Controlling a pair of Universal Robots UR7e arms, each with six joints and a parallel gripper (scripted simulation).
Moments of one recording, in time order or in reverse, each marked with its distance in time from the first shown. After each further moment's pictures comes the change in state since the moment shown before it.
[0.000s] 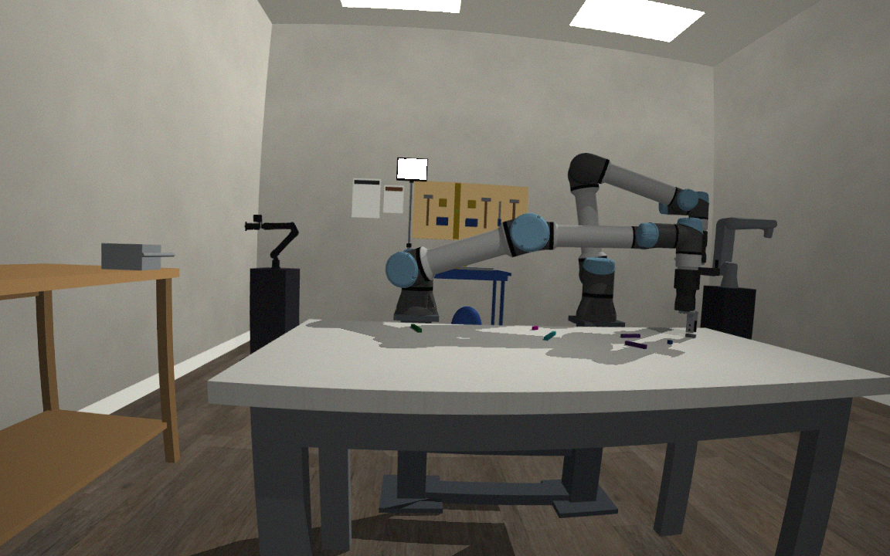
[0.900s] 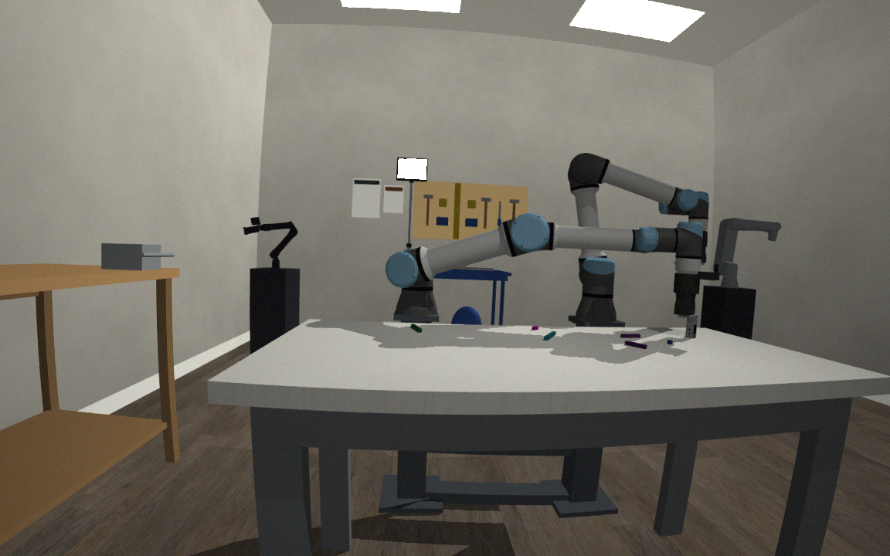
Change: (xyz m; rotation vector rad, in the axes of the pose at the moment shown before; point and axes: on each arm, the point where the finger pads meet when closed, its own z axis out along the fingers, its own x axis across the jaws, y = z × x) left arm 0.000 0.000 0.000 0.000 0.000 0.000; right arm 0.000 0.000 0.013 0.000 0.000 0.000
